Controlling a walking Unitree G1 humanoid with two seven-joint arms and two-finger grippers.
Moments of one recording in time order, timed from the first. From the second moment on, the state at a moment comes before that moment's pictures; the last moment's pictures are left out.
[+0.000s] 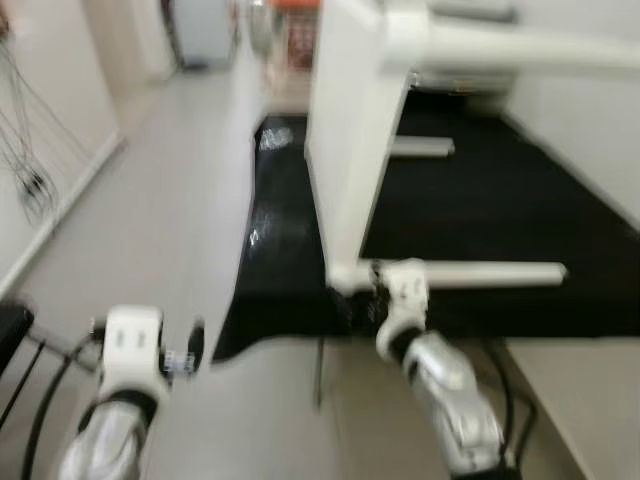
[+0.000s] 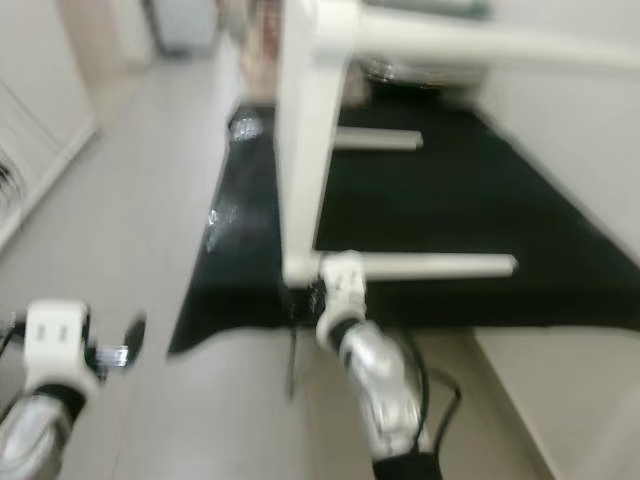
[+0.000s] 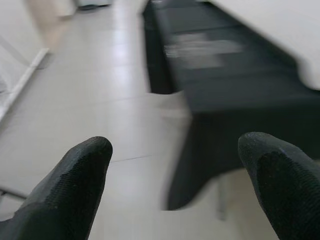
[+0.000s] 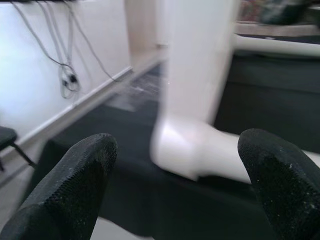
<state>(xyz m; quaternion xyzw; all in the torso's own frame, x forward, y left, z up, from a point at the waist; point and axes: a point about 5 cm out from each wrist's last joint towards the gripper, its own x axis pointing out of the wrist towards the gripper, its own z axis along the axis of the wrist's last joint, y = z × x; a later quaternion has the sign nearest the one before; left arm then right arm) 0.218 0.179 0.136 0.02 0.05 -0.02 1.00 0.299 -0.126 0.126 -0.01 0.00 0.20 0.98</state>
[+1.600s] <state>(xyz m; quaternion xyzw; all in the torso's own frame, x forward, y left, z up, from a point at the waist) 0.275 0.105 0.157 -0.03 -0.03 -0.18 0.98 0.306 -0.169 0.131 -0.07 0.00 0.10 0.99</state>
